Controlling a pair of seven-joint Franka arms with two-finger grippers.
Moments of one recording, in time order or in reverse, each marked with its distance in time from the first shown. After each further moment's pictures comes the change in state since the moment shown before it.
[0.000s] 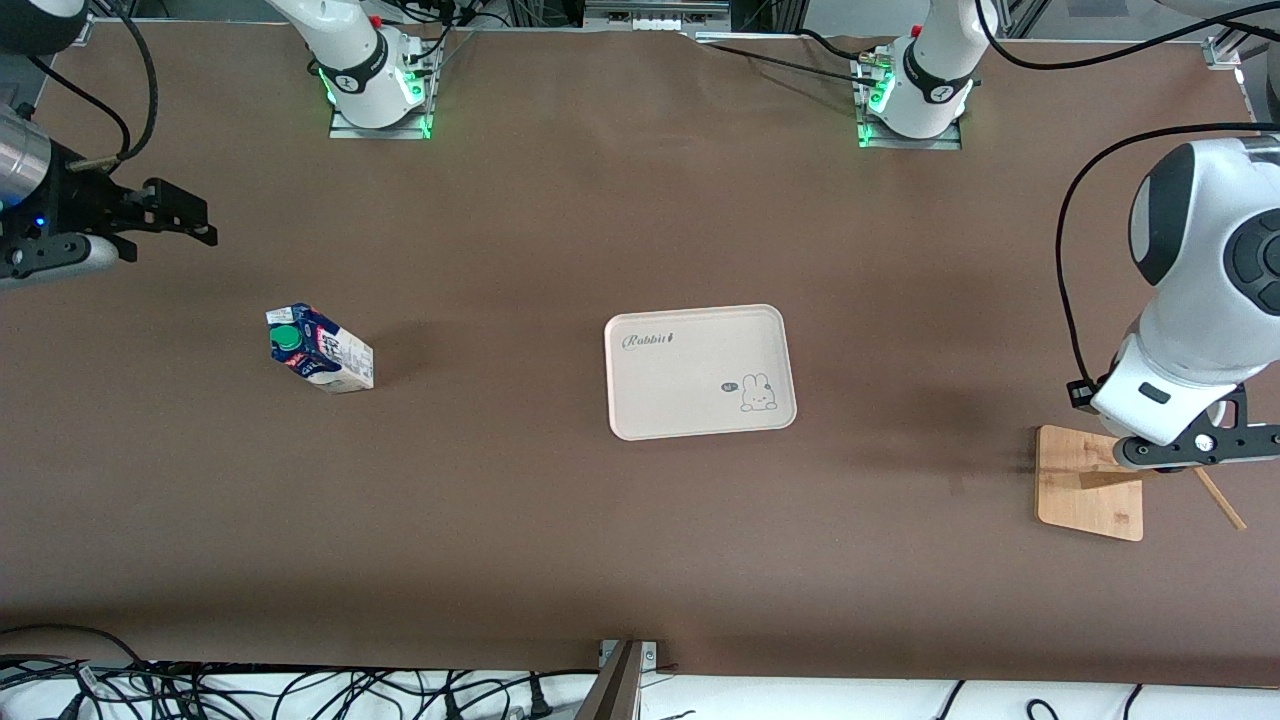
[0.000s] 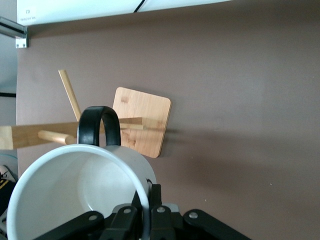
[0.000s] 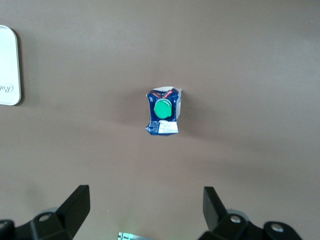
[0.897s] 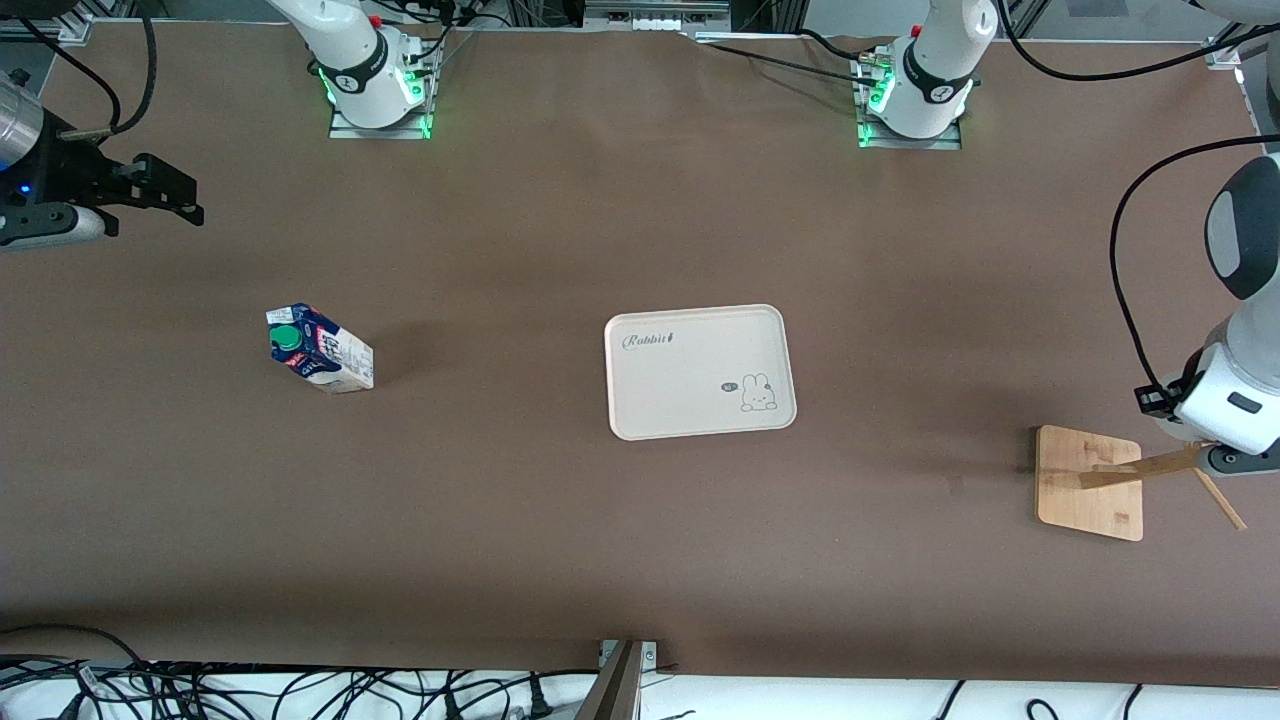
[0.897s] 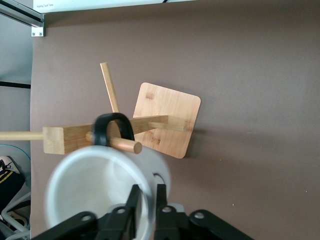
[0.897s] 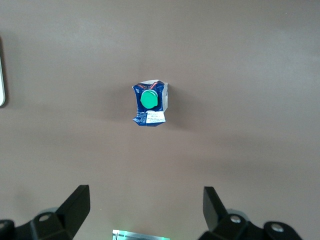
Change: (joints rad) left arm 0.100 0.011 -0.003 0.007 0.000 -0.005 0.043; right arm 0.048 -0.045 -0.049 -0.031 -0.050 0.002 0.050
